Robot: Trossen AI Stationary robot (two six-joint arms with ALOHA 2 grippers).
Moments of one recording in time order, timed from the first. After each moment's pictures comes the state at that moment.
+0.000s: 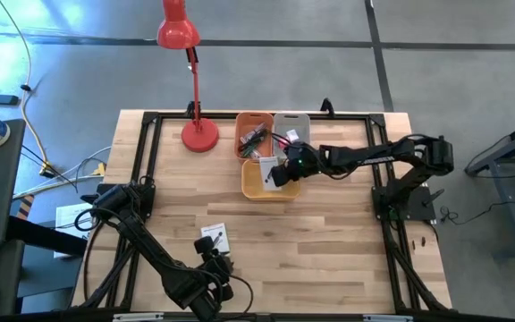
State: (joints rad) left arm -0.71 2.03 1.47 -0.95 -0.80 -1.12; right arm -0.20 1.58 0.88 -0.04 -0.06 0.94
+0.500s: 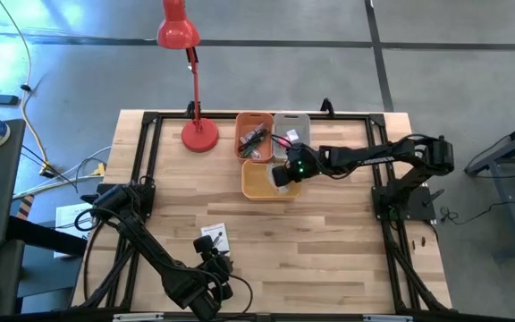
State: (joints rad) left arm -0.71 2.03 1.47 -0.97 -0.80 -1.12; right arm -0.19 1.58 0.88 -0.10 -0.06 1.01
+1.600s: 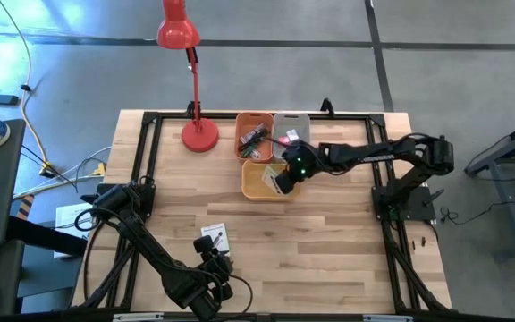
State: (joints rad) left arm -0.71 2.03 1.47 -0.97 -0.80 -1.12; right arm -0.22 1.58 0.90 -0.17 -0.17 0.69
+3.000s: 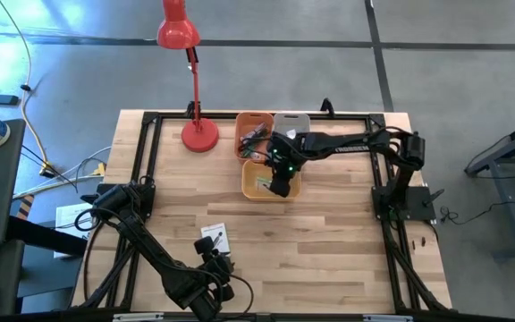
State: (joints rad) left arm -0.71 2.03 1.47 -0.94 -0.80 -1.14; right arm -0.26 1.83 1.27 -0.55 -0.35 0.15
